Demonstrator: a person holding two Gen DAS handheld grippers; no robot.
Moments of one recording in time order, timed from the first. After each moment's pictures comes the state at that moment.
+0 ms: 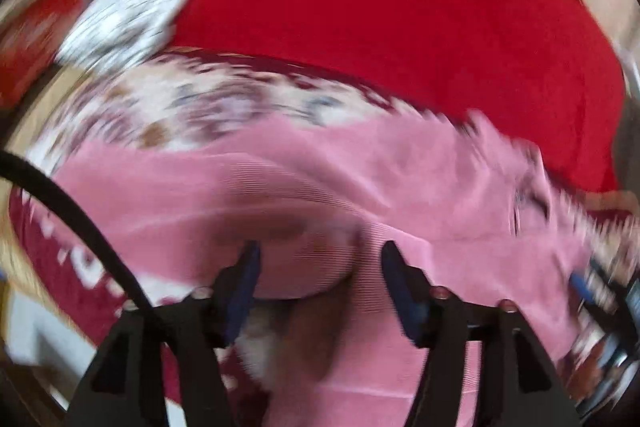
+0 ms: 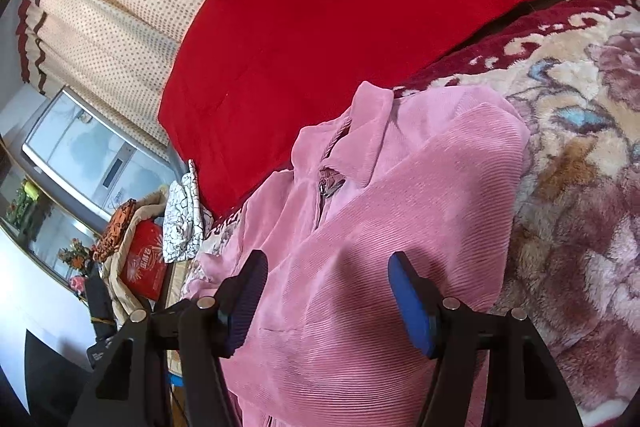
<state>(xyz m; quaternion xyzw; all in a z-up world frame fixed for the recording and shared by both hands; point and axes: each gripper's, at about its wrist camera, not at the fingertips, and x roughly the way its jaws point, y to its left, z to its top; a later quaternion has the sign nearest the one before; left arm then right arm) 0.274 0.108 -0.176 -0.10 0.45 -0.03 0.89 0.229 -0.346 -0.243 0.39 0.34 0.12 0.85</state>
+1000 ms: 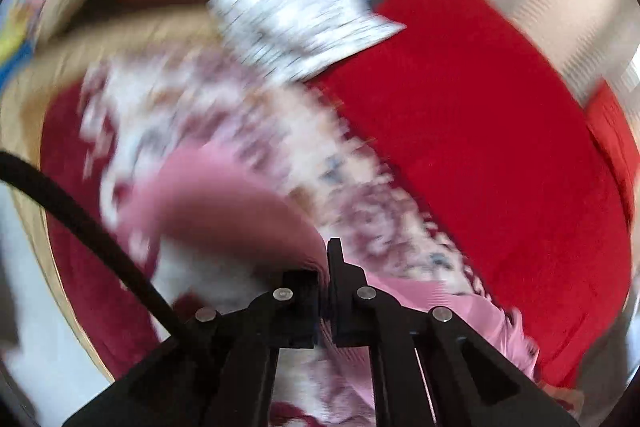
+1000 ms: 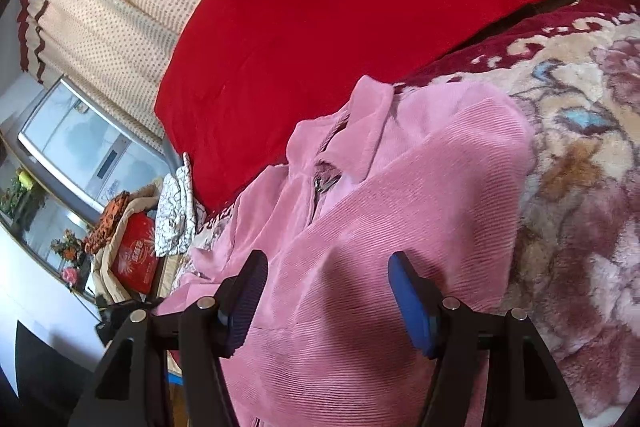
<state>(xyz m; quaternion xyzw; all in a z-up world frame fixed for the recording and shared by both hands) 0.297 0.251 -0.168 -0.29 0.33 0.08 0.90 0.229 -0.340 -0.247 0.37 0.35 0.11 0.85</state>
